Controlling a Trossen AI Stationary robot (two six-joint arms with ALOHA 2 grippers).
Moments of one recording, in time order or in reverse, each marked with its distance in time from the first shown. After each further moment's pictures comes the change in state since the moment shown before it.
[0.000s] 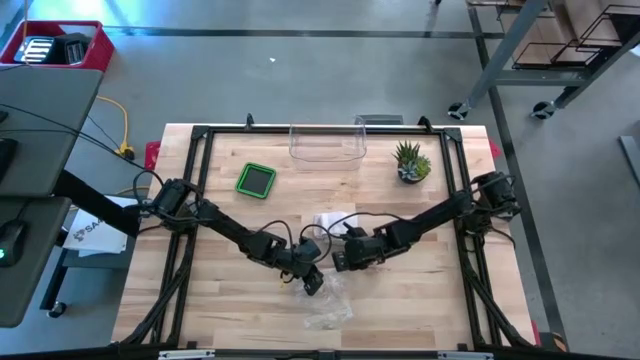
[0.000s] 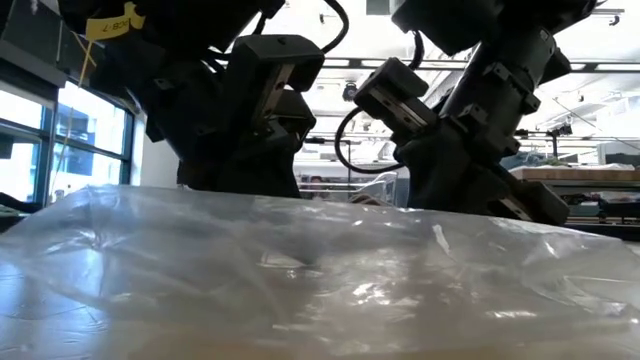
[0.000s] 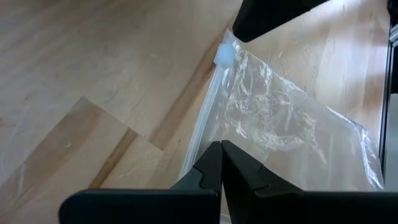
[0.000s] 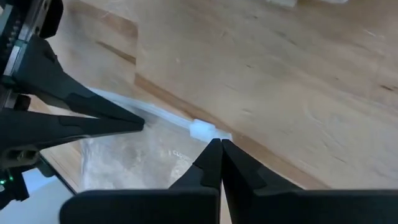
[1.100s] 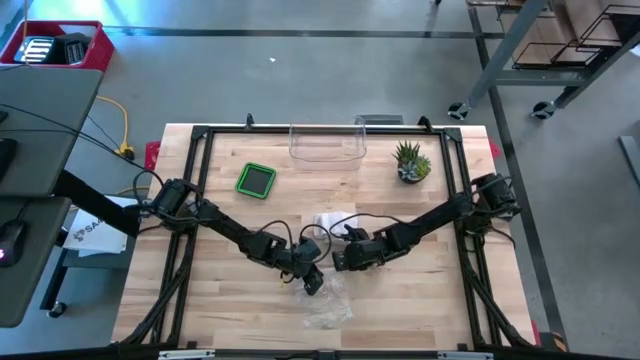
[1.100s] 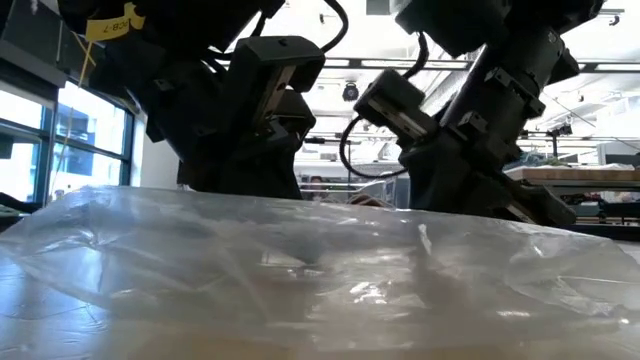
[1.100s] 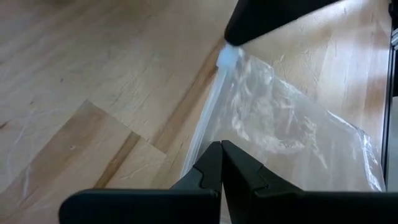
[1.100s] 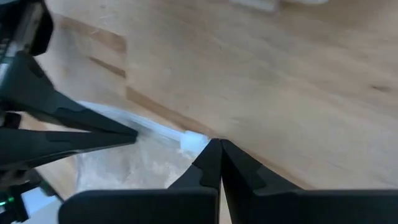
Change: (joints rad) left arm 0.000 0.000 0.000 0.000 -0.014 0.000; right arm 0.019 0.022 0.000 0.004 0.064 0.065
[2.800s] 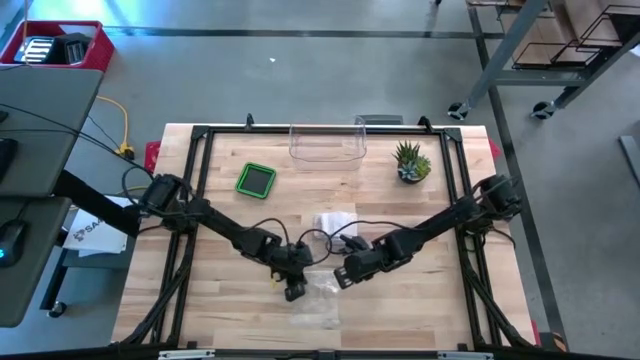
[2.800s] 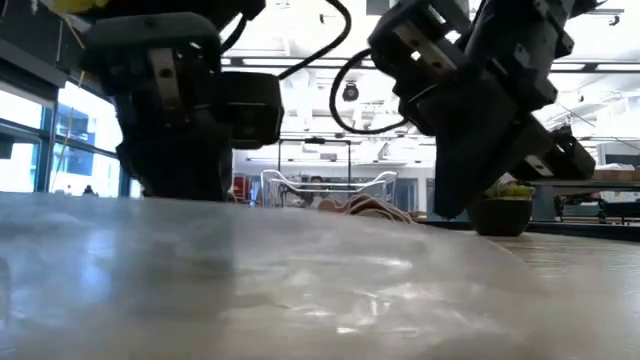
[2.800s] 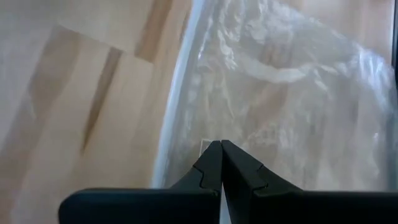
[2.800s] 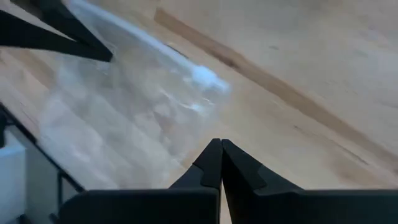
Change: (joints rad) left arm -0.001 -0.084 -0.034 -0.190 0.206 0.268; right arm 0.073 -0.029 0.159 -0.269 -0.028 -0.155
